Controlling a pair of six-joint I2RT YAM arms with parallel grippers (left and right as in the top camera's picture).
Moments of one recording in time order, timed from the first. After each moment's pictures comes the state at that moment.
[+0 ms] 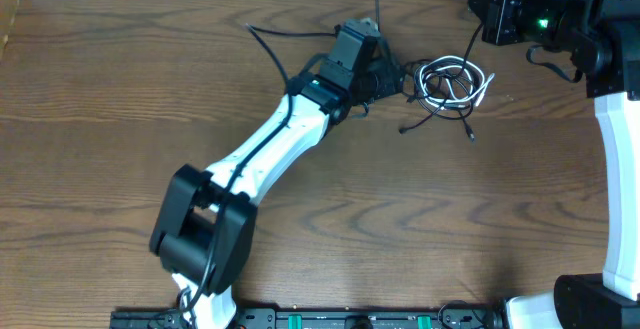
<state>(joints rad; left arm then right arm) -0.57 1.93 1.47 -0.29 0.18 -0.81 0.07 1.62 1.98 -1.03 -0.45 0.13</state>
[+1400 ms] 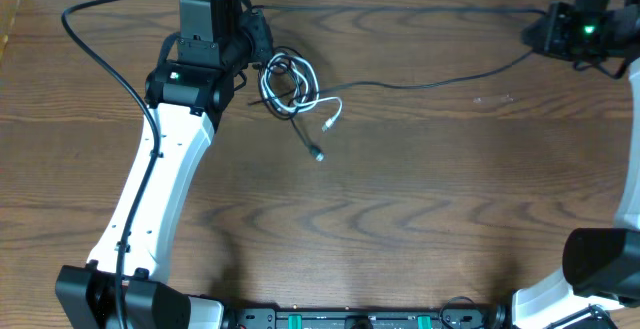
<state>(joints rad) -0.18 1.56 1.47 -0.50 0.02 -0.32 -0.21 1.78 1.98 -1.23 -0.45 0.06</state>
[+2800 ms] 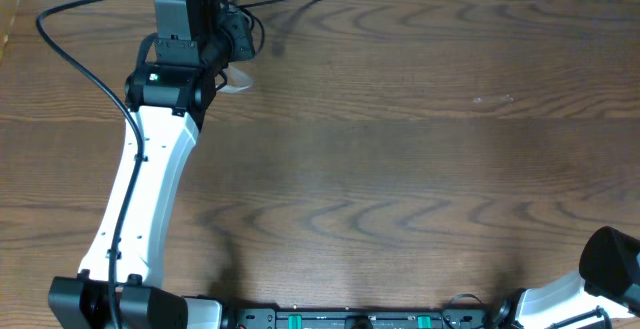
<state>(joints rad) -0.11 1.54 1.47 -0.53 0.02 -0.27 -0.46 1.78 2.58 -1.14 -0.52 -0.09</state>
